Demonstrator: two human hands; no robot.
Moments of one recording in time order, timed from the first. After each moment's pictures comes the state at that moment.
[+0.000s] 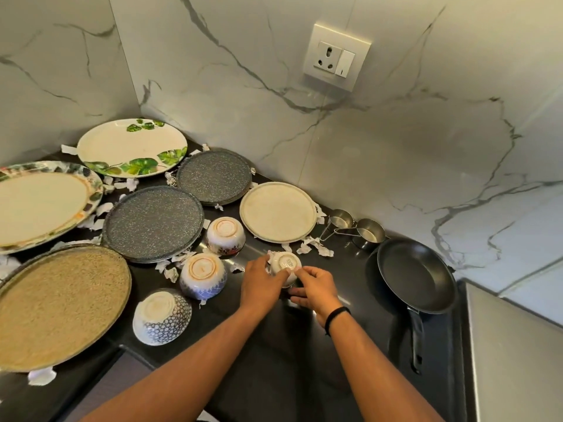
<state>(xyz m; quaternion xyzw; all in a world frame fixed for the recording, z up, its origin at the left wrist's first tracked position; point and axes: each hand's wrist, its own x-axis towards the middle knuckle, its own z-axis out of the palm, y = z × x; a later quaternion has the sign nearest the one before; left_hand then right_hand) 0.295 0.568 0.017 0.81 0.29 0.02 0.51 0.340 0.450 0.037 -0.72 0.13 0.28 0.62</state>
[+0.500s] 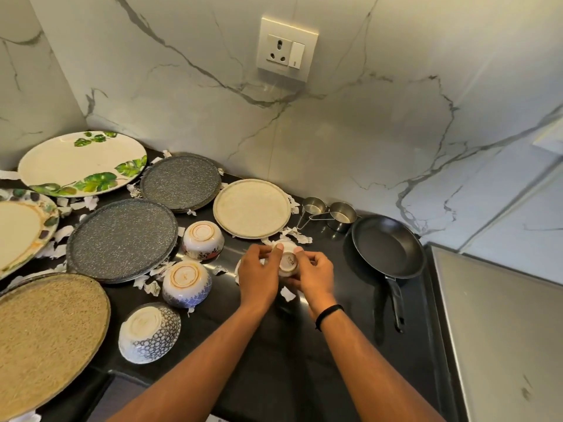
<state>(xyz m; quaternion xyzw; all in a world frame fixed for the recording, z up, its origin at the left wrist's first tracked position) 0.290 0.546 0.048 0.73 0.25 0.10 0.62 0.319 0.443 0.048 -0.72 0.18 0.07 0.67</state>
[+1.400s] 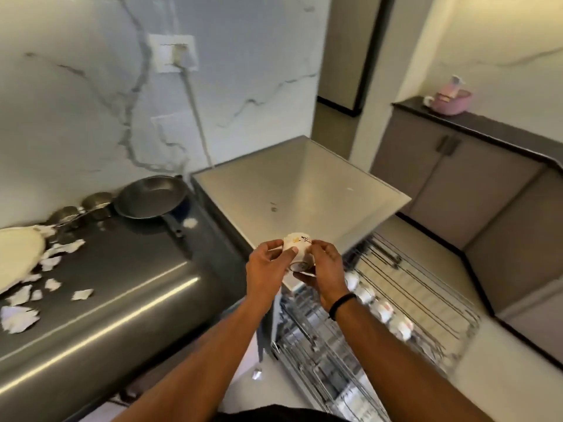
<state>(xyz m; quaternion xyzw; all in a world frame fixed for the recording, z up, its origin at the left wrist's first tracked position) 0.033 0.223 0.070 0.70 -0.11 -0.26 0.65 -0.054 0.134 0.084 -0.49 0.41 -0.24 0.74</state>
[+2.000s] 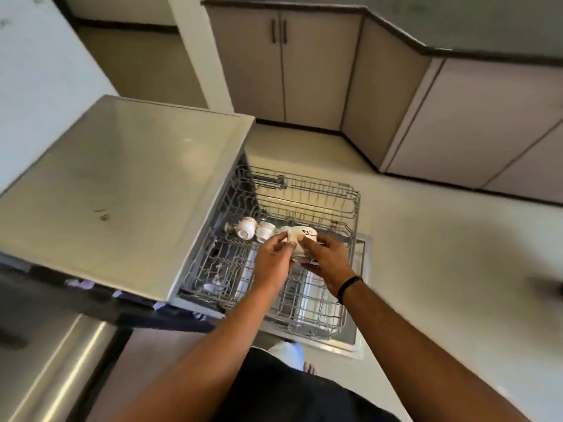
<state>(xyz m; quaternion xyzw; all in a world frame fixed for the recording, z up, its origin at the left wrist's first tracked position) -0.161 0.059 -0.013 0.68 -0.29 -0.50 0.45 -0.282 0.022 -0.015 -0.30 0.58 -0.33 0.68</state>
